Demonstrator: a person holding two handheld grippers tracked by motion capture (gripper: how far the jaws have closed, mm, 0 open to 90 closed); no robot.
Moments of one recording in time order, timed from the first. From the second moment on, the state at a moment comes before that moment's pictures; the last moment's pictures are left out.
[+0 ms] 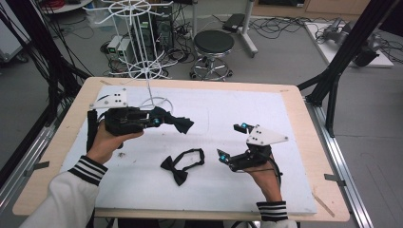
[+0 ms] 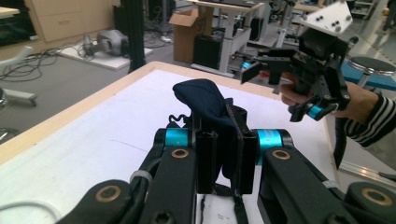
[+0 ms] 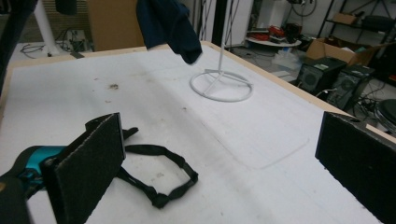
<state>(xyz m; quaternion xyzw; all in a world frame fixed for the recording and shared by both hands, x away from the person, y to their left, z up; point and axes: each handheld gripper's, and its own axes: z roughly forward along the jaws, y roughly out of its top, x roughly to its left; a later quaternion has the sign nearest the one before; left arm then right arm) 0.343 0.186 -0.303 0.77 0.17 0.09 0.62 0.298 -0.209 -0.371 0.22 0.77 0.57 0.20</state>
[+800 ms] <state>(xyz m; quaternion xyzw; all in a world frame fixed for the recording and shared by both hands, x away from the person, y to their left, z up) 0.349 0.217 -0.281 0.75 0.24 0.13 0.61 0.271 -0.274 -0.408 0.29 0.72 0.58 0.25</state>
